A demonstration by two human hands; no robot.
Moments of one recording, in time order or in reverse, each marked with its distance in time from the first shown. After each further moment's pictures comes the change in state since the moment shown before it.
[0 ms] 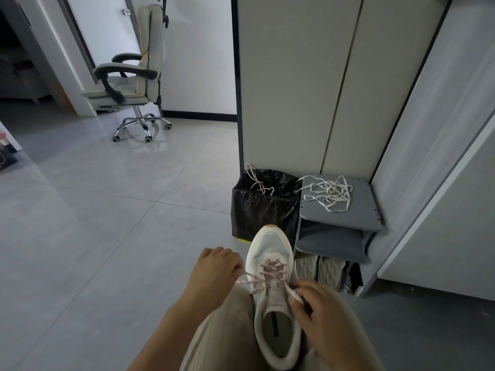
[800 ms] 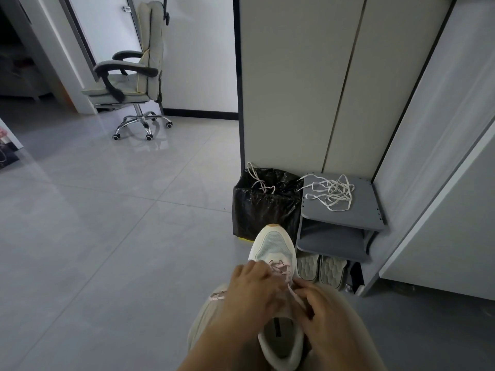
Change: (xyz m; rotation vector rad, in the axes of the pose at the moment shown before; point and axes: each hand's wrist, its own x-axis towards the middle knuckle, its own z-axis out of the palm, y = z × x) left_hand -0.014 0.045 0.033 -0.062 0.056 0.119; right_hand -0.001 -0.003 0.008 -0.135 0.166 -0.058
